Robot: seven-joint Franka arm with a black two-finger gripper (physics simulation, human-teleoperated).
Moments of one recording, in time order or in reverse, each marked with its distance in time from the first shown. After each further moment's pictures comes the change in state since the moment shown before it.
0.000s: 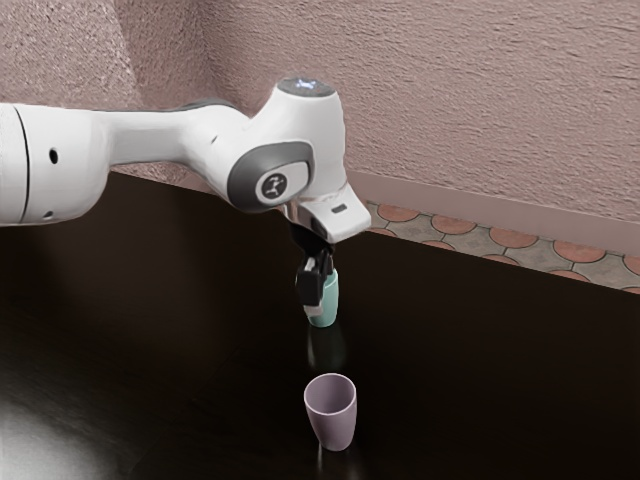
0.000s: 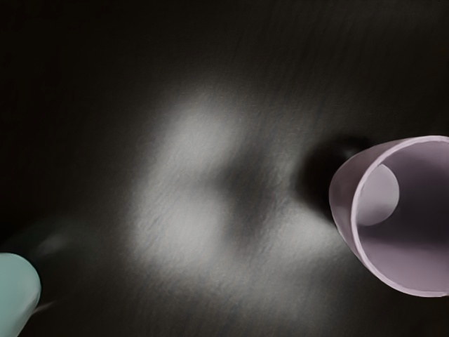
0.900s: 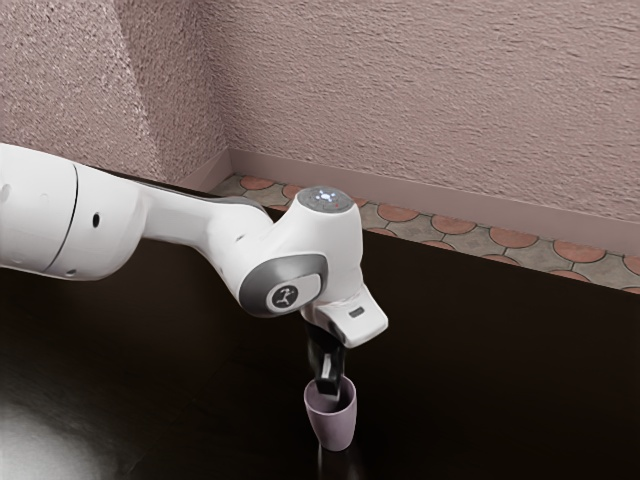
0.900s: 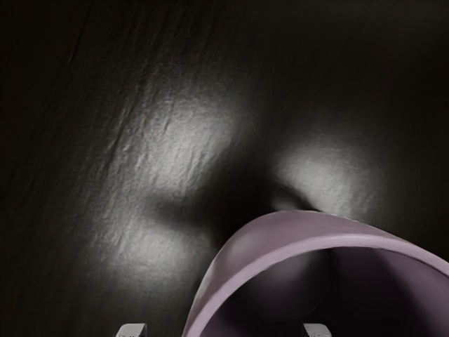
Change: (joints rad) arm -0.037 0.035 -0.052 -0.245 0.001 0.254 -0.131
